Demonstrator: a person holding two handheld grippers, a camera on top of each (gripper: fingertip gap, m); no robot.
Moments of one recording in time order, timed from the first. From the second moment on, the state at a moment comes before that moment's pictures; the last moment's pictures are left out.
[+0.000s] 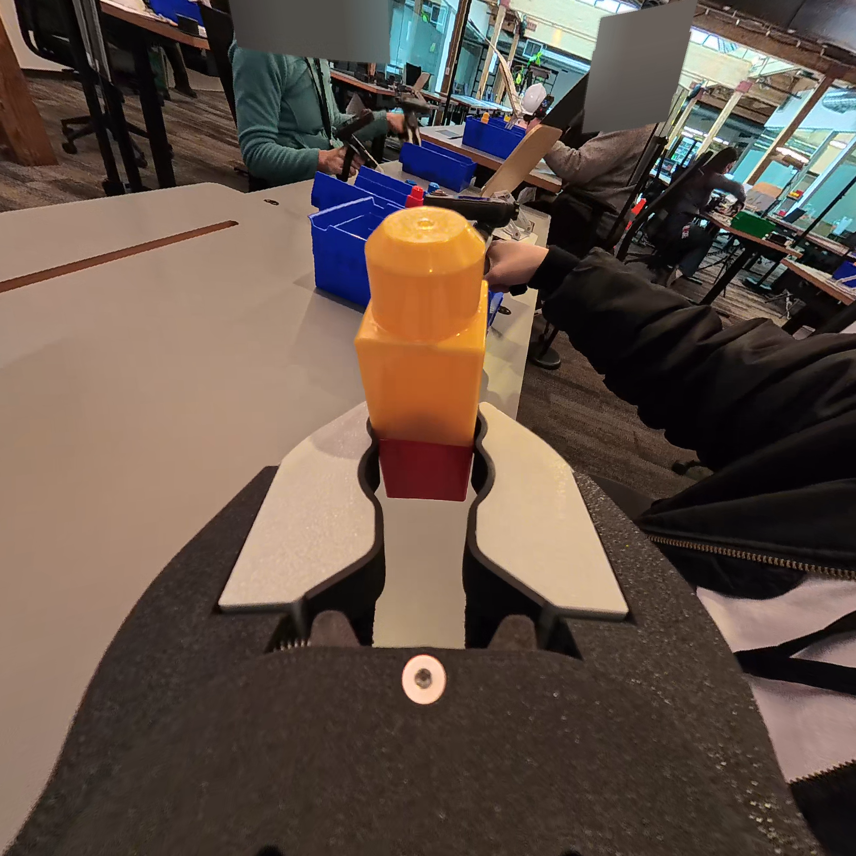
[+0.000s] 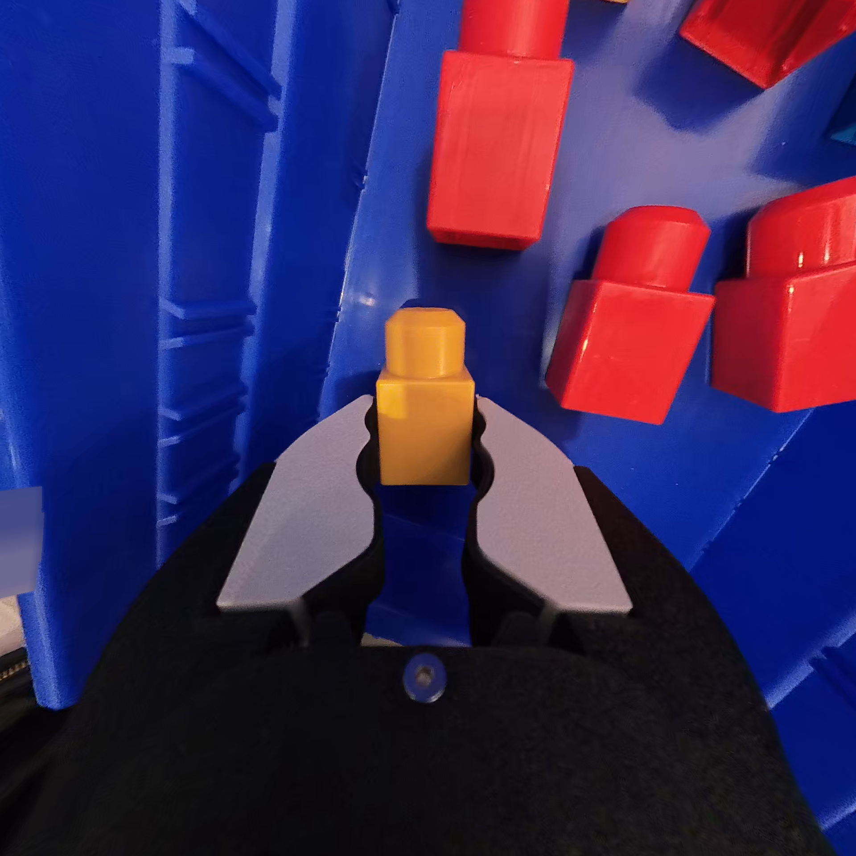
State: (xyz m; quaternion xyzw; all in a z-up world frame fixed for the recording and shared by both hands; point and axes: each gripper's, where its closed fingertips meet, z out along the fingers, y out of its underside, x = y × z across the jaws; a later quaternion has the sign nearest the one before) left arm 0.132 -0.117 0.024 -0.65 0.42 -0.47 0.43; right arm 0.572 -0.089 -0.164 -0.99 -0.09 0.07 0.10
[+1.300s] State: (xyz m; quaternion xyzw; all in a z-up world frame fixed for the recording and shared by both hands) left arm 0.210 -0.128 0.012 -0.61 0.47 -0.54 0.34; right arm 0.171 -0.109 0.045 -0.66 -0.43 0.46 0.41
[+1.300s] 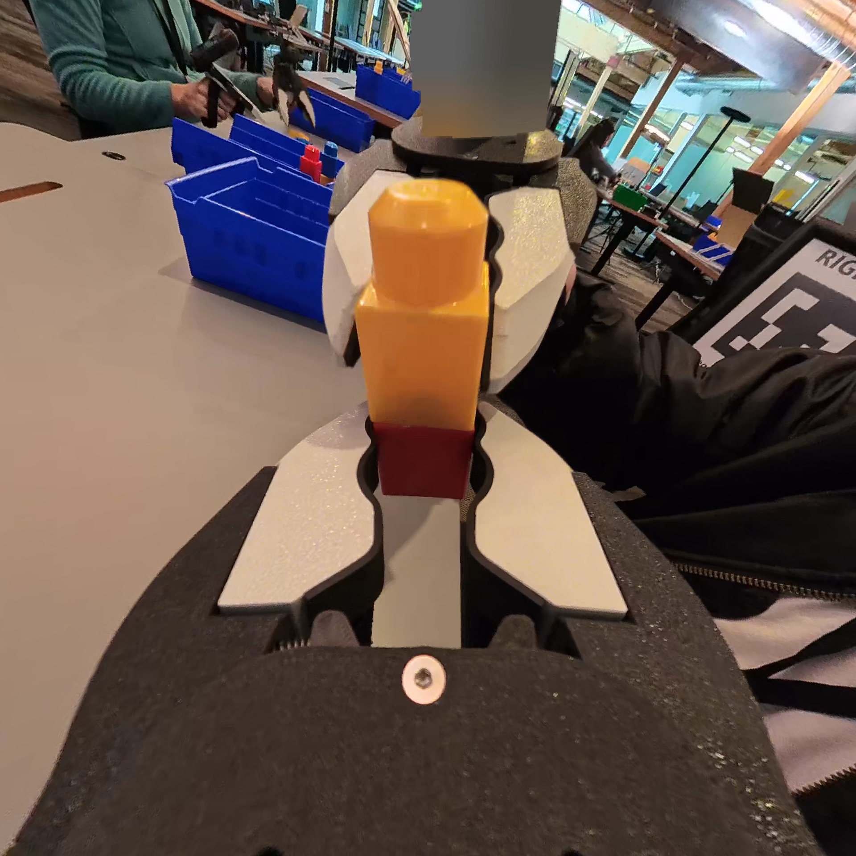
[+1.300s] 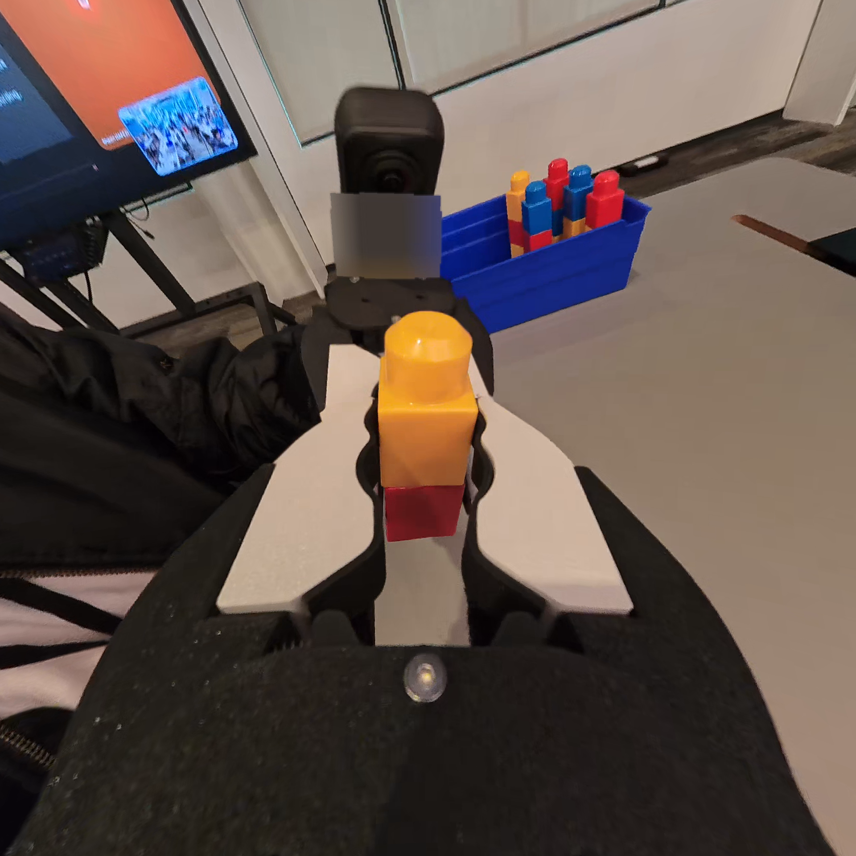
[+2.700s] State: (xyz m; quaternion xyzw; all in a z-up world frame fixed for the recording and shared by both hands) left arm 0.181 -0.151 -0.016 -0.63 0.48 -0.52 0.31; right arm 0.644 -0.121 -0.159 -1.00 -0.05 0.03 0.03
